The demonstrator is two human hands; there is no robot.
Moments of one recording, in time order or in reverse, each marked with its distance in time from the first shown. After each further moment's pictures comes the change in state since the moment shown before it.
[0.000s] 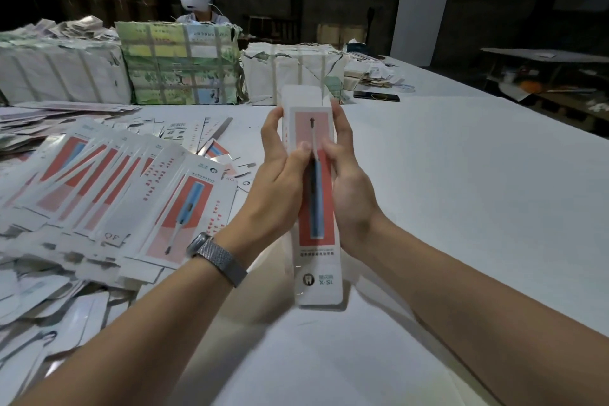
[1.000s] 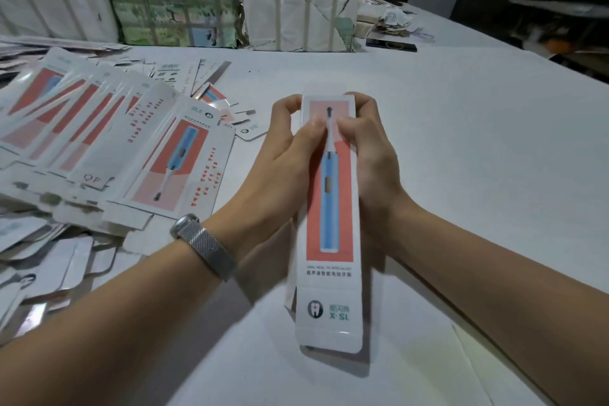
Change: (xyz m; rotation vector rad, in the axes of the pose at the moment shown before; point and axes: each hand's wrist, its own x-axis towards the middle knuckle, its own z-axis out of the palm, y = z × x) left_hand -0.040 0.000 0.004 -0.108 -0.078 -0.155; right_hand -0.028 0.017 -0.013 0.019 0.082 0.096
